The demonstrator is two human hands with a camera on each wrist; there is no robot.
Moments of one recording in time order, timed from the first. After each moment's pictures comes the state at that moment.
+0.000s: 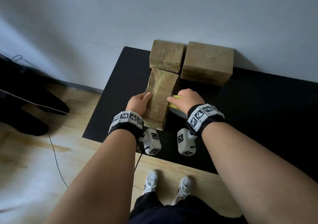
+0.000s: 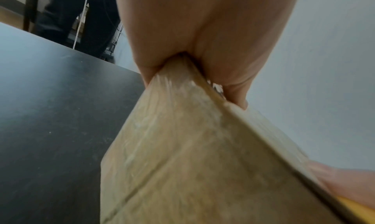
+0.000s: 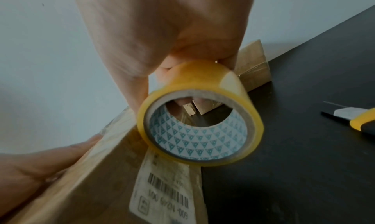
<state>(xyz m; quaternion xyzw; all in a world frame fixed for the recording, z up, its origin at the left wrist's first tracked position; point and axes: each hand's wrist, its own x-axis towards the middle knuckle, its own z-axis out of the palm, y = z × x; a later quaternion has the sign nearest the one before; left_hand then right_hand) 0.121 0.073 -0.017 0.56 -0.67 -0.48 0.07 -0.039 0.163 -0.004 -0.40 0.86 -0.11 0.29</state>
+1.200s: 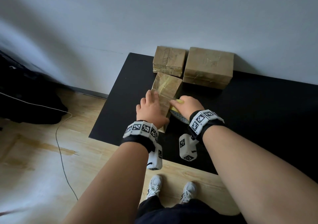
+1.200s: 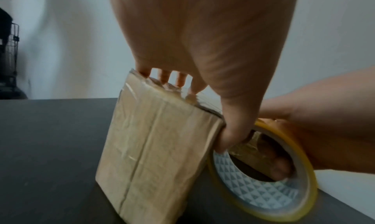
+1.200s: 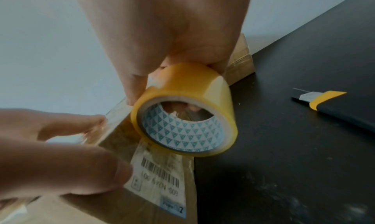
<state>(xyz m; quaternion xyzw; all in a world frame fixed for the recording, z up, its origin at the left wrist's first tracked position) 0.113 0.121 -0.016 0.48 -0.86 -0.16 -0.05 -0.029 0.177 -0.008 -0.40 0.85 -0.16 0.31</state>
